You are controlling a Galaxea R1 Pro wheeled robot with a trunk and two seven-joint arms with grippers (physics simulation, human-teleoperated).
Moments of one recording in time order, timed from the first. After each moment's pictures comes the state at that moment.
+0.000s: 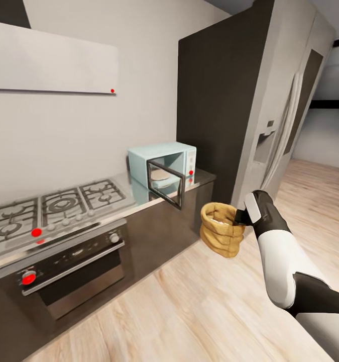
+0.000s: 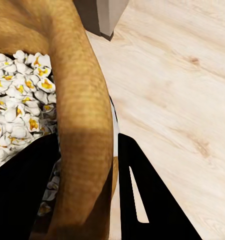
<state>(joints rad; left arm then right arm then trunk) 0.00 0.01 0.03 -0.04 0.25 -0.09 0.01 -1.13 0.01 -0.31 -0.69 -0.18 1.05 -0.54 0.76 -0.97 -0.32</state>
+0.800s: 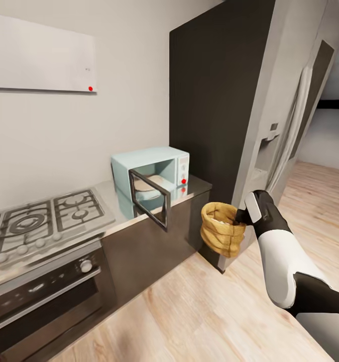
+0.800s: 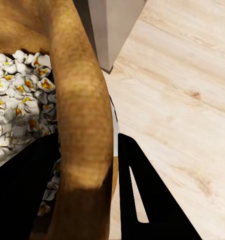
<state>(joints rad) 0.00 0.01 0.03 -0.04 0.25 -0.09 0.01 -1.13 0.01 -0.31 -0.70 -0.18 1.05 -0.54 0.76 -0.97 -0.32</state>
